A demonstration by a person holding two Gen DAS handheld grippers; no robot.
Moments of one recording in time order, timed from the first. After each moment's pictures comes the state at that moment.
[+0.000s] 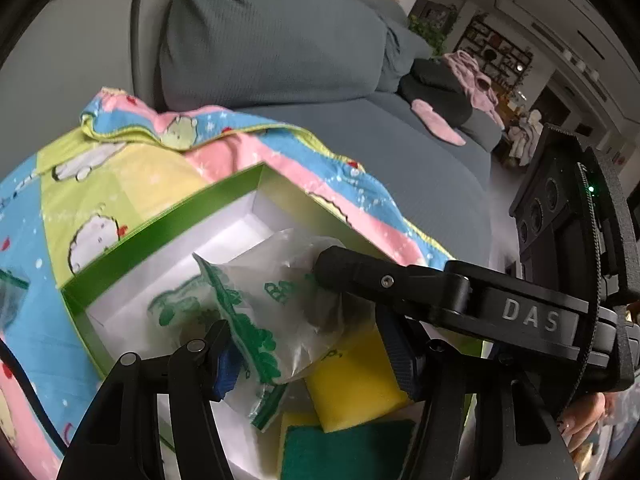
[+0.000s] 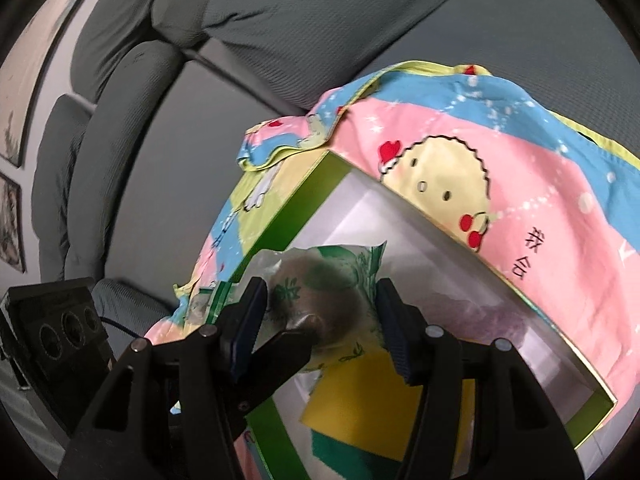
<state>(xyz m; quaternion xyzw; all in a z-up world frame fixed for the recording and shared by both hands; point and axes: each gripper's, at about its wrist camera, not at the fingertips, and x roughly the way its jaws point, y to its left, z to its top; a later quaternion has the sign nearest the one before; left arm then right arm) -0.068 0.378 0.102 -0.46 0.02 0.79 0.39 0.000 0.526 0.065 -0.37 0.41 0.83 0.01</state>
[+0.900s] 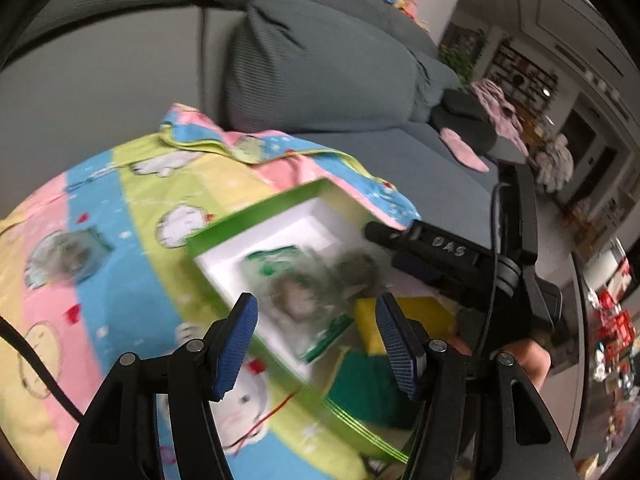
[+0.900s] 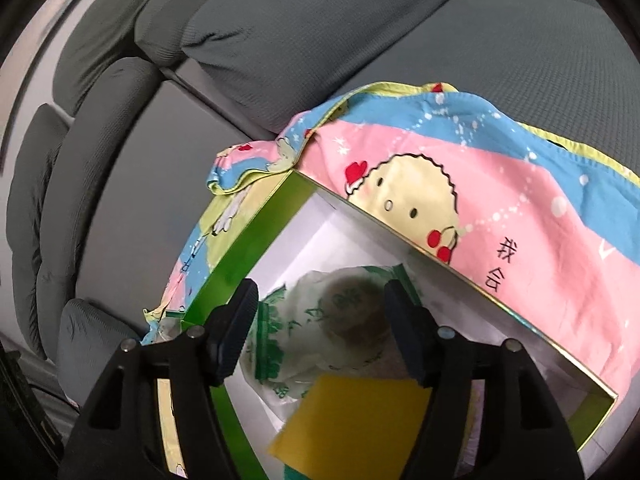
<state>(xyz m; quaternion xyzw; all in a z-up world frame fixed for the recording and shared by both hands) -0.027 0.288 0.147 -0.43 0.00 0.84 0.32 0.007 0.522 0.061 -0.34 0.39 0.85 0.07</state>
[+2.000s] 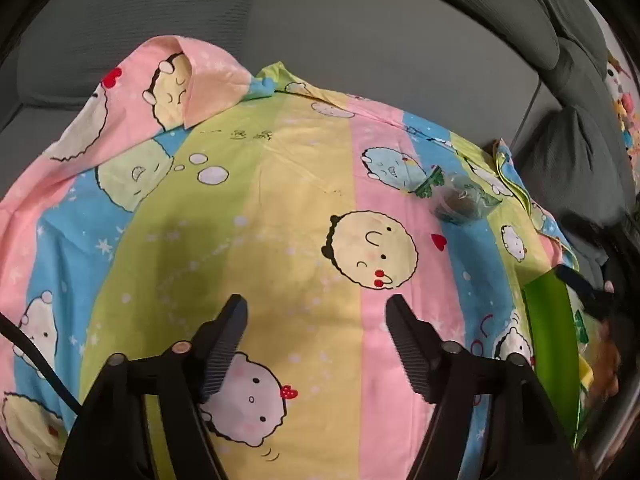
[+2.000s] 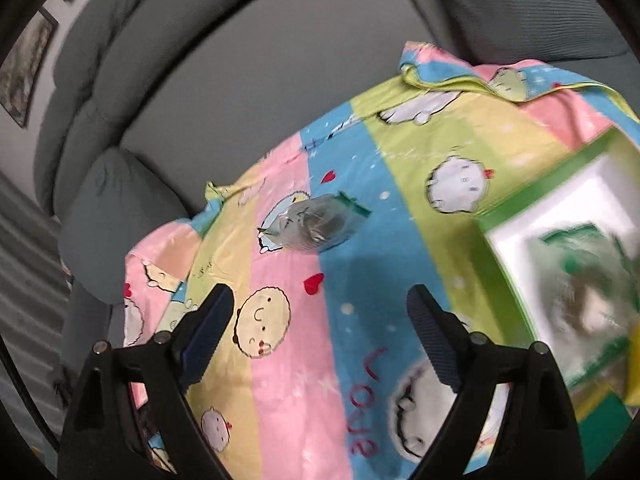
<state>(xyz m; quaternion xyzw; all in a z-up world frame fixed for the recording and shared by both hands) -0.014 -0.014 0.075 -0.47 -0.17 0.87 -0.04 -0.100 0.274 0.099 -0.44 0.24 0.86 -0.11</state>
